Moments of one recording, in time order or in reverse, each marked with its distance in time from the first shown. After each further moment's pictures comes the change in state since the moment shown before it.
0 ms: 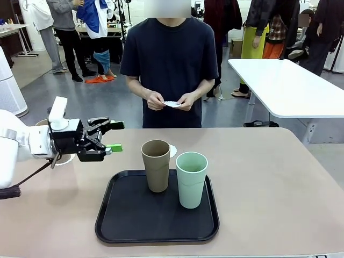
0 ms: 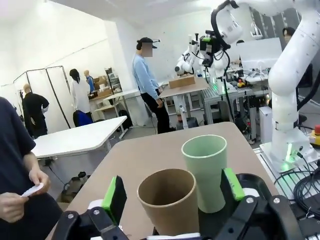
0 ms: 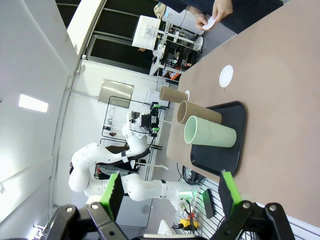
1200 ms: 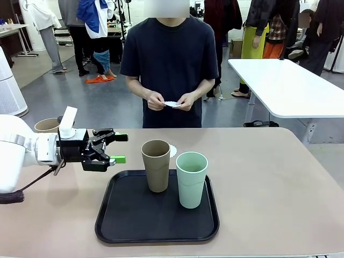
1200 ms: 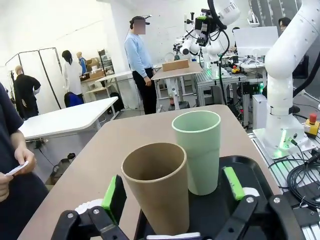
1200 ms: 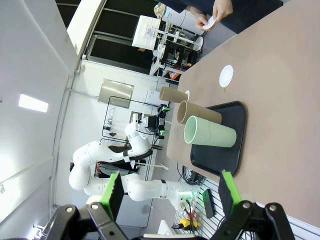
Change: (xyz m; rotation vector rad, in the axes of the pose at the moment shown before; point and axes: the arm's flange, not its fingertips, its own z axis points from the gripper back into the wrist) left arm -0.027 -0.006 -0.005 -0.021 0.077 0.053; right arm 0.000 0.000 0.000 0.000 0.000 0.000
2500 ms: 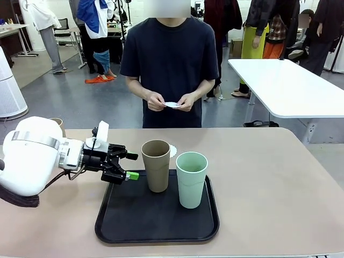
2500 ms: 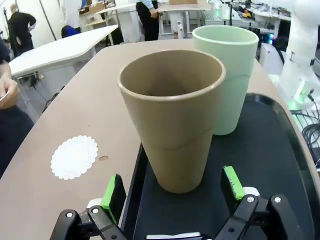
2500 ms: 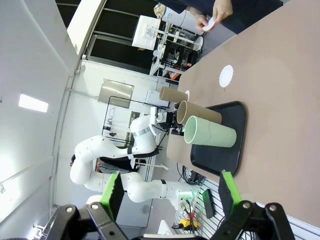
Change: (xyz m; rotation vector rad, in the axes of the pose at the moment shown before) left arm -0.051 0.016 -0.035 0.035 0.331 0.074; right arm 0.000 0.000 0.000 0.000 0.000 0.000
